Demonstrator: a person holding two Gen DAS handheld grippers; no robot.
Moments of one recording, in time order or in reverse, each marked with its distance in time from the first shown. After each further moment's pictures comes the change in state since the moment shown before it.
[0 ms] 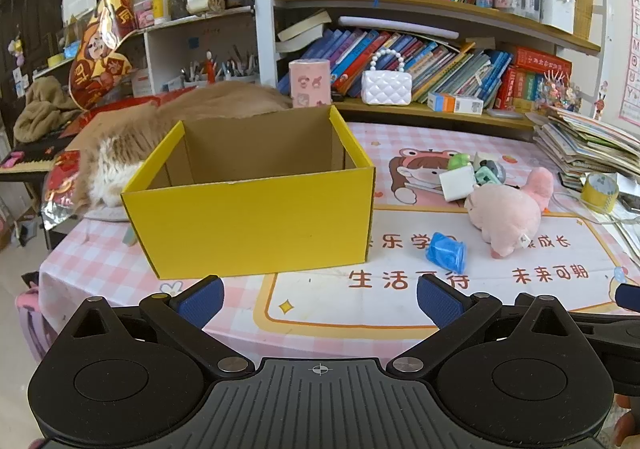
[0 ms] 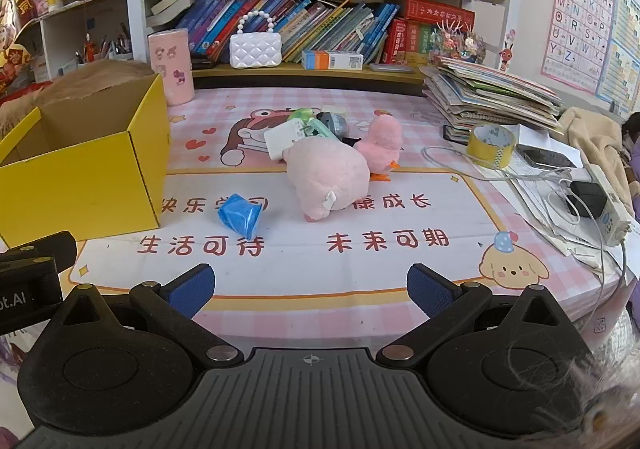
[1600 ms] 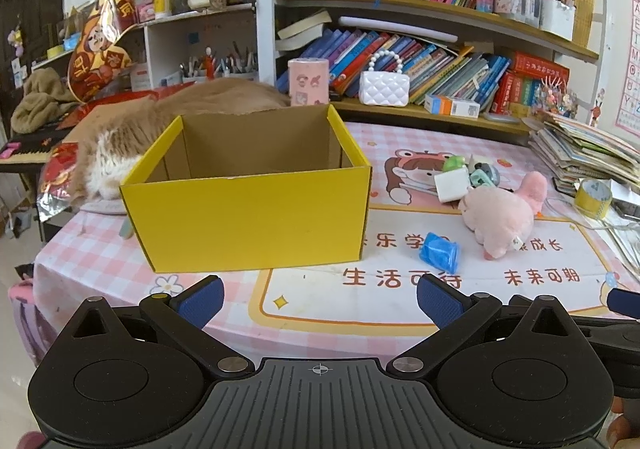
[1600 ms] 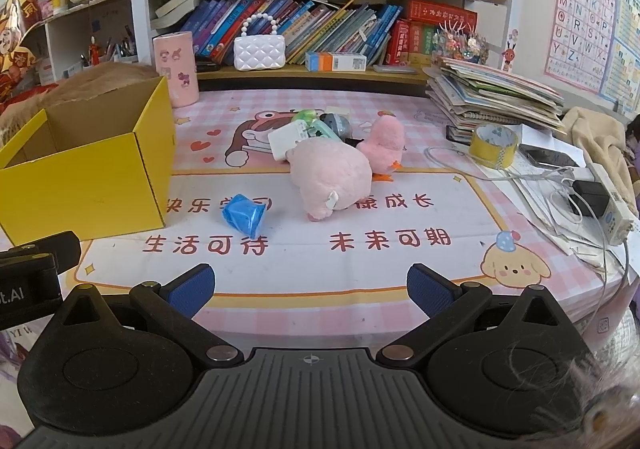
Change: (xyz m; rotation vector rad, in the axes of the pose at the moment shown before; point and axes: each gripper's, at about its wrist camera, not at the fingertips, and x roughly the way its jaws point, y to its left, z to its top) left arm -0.004 0.002 0.000 -0.030 0.006 -0.019; right arm -0.004 -0.001 -0.003 -0.001 -0.008 0.019
